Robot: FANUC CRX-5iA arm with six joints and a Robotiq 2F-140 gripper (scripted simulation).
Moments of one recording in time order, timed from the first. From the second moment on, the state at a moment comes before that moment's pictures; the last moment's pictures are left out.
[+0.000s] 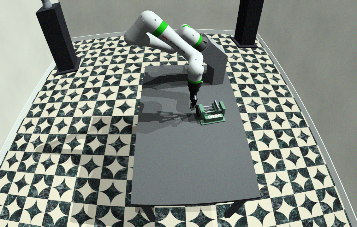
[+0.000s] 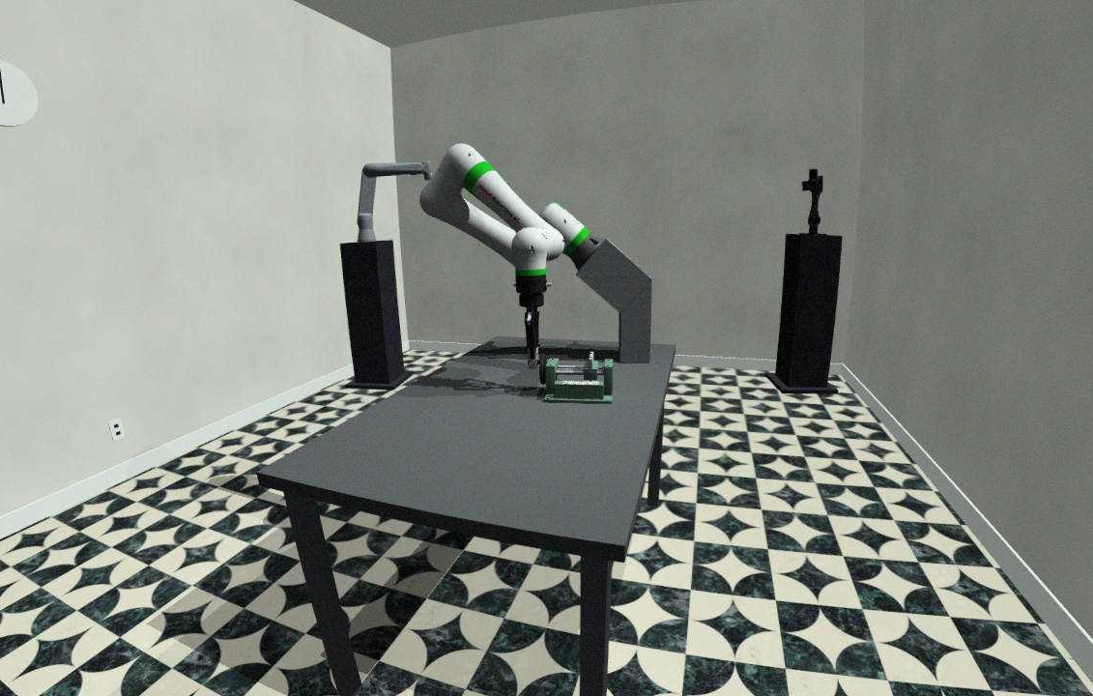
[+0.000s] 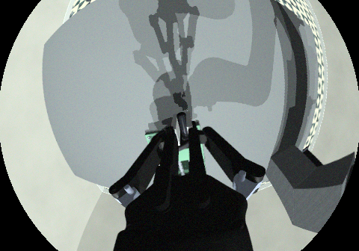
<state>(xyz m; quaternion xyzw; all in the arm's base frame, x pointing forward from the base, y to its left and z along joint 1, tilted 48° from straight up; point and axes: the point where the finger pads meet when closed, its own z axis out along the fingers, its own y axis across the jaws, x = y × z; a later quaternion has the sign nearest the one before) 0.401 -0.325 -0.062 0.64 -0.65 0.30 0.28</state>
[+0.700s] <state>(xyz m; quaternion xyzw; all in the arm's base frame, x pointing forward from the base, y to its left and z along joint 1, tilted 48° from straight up) 0.426 -0.311 -0.049 0.64 -0.65 0.30 0.28</state>
